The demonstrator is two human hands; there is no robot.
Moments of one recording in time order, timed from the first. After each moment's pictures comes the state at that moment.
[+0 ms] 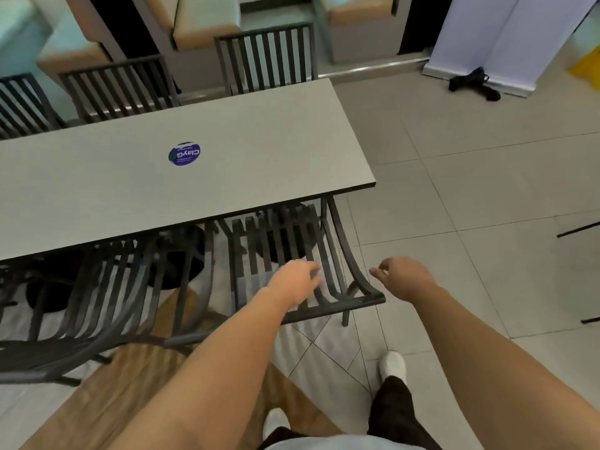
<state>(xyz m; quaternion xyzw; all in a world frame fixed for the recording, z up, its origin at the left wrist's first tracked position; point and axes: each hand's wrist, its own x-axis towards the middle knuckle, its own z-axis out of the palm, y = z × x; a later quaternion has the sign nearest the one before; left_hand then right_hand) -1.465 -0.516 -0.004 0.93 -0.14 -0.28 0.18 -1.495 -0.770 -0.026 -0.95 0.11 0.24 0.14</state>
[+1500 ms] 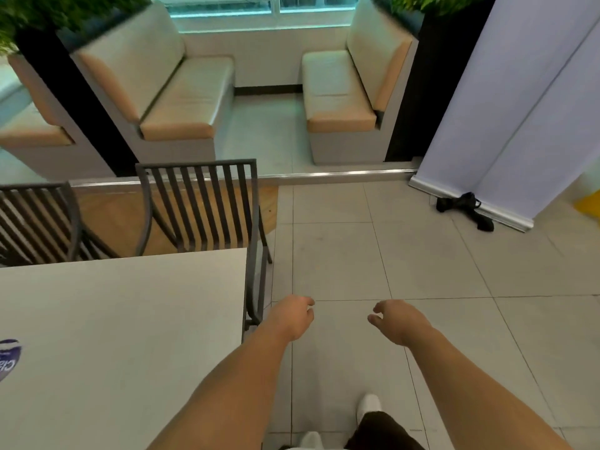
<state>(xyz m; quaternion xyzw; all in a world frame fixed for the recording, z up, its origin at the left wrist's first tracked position) -0.821 -0.943 0.009 0.94 -0.06 -0.27 0.19 -0.840 -1.201 0.022 -0.95 0.05 0.29 0.10</state>
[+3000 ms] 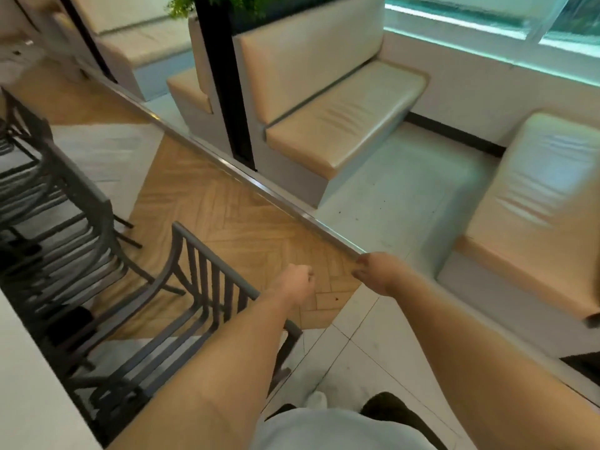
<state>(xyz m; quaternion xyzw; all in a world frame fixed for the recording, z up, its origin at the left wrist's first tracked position) -0.079 -0.757 0.031 0.89 0.28 -0.16 0.32 0.068 -0.915 0.079 -0.90 -0.36 0.25 -0.03</state>
